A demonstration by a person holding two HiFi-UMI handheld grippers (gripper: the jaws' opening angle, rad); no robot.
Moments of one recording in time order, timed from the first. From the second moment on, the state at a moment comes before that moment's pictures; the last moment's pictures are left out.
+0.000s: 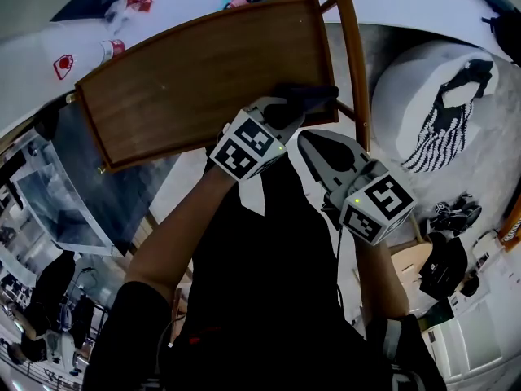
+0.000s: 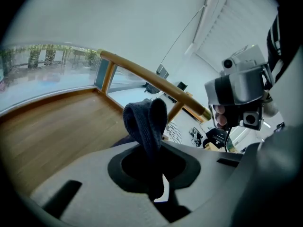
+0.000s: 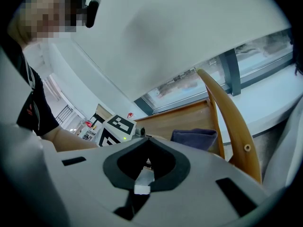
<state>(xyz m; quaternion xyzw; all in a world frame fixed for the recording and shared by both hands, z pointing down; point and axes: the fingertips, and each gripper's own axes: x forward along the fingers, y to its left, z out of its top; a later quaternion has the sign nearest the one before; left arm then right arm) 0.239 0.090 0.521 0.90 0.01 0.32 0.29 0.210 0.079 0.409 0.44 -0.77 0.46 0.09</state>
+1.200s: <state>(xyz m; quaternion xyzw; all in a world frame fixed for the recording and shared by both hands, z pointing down) 0.070 0.003 0.319 0.95 -0.05 0.12 0.29 0.112 0.010 0.271 0.41 -0.85 0.32 0.07</state>
